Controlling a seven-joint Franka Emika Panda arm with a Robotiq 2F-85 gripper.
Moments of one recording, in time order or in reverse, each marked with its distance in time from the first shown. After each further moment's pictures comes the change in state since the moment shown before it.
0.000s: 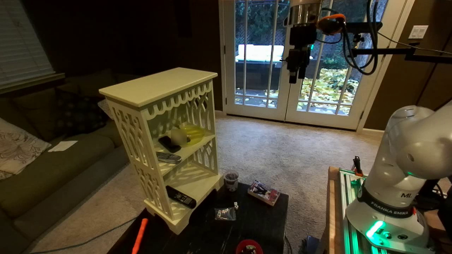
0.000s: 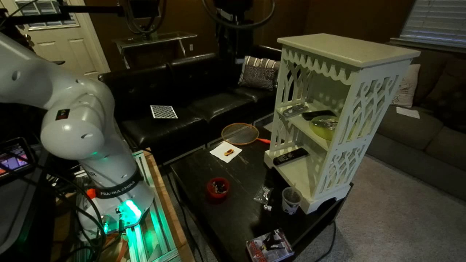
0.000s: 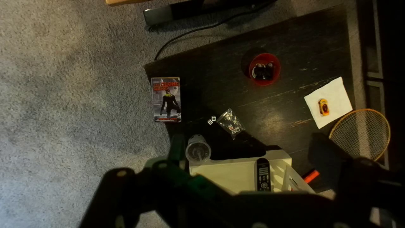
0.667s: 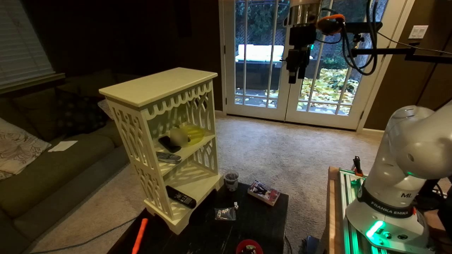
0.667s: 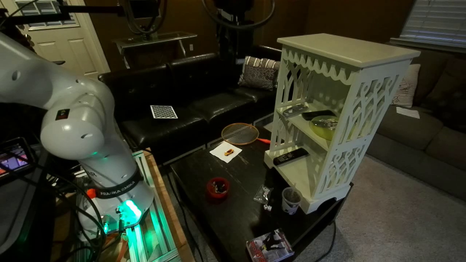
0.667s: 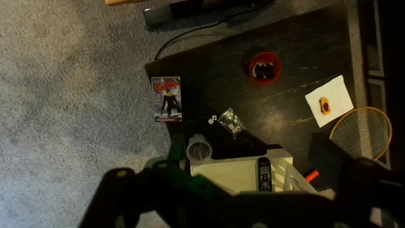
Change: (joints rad) arm 0.000 0.004 0.001 -0.001 0.000 0.007 0.008
